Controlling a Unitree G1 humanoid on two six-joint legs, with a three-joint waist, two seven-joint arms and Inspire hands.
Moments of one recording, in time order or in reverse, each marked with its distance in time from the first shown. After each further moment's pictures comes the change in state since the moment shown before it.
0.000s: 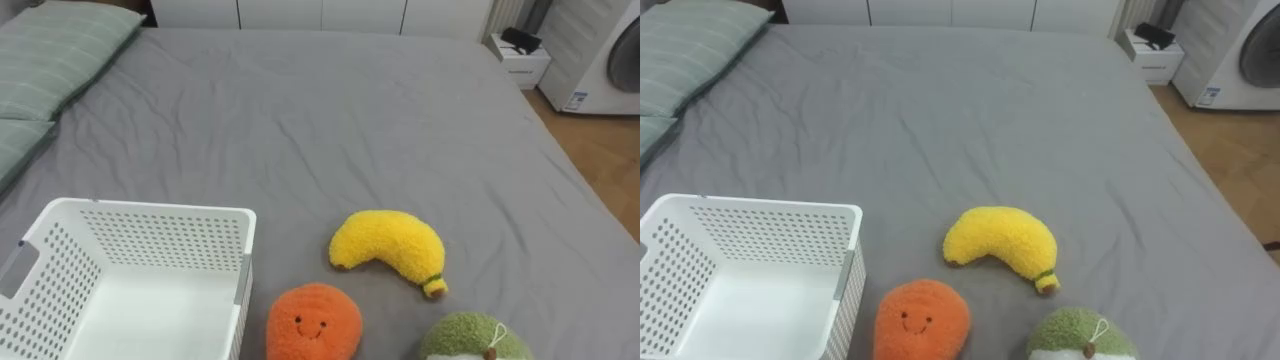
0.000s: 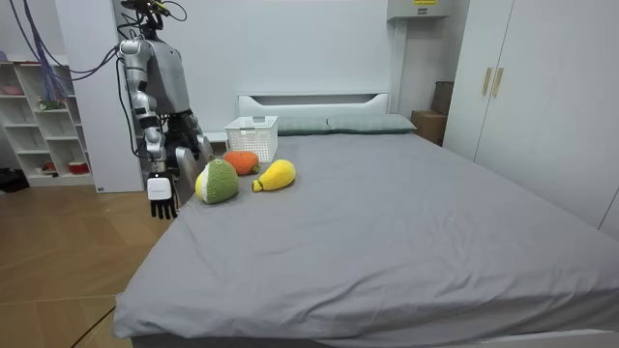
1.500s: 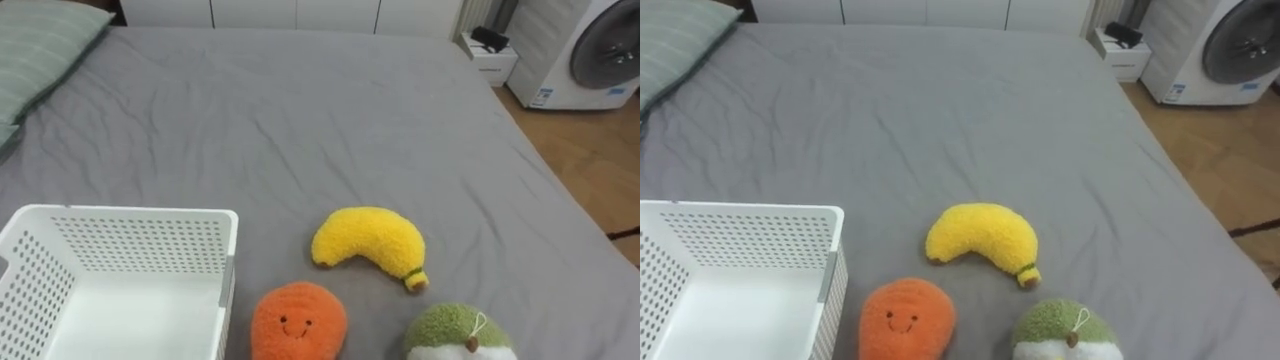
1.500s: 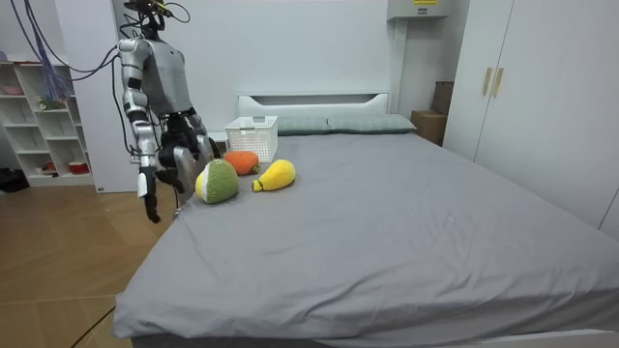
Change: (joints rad) left arm 0.019 0.059 0.105 -0.038 0.023 -0.024 -0.005; right arm 0.030 -0.070 -0.396 -0.225 0.567 -0.070 -0.242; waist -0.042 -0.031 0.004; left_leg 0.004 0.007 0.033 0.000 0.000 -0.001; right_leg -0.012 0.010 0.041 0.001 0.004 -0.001
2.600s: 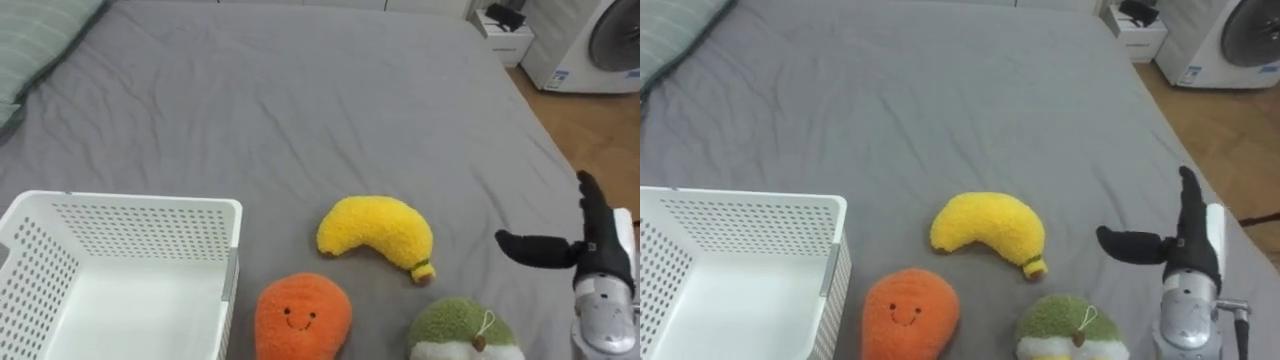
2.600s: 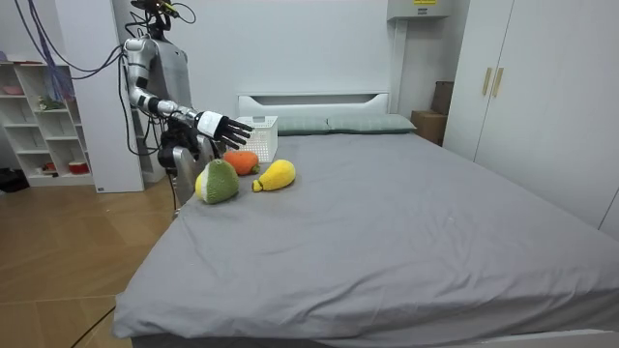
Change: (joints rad) left arm 0.015 -0.012 -0.059 -0.012 -0.001 -0.059 -0.002; right arm -0.050 -0.022 0.239 -0.820 -0.549 -0.104 0.021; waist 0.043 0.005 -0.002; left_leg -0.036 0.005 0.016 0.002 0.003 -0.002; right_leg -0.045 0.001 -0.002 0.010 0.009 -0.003
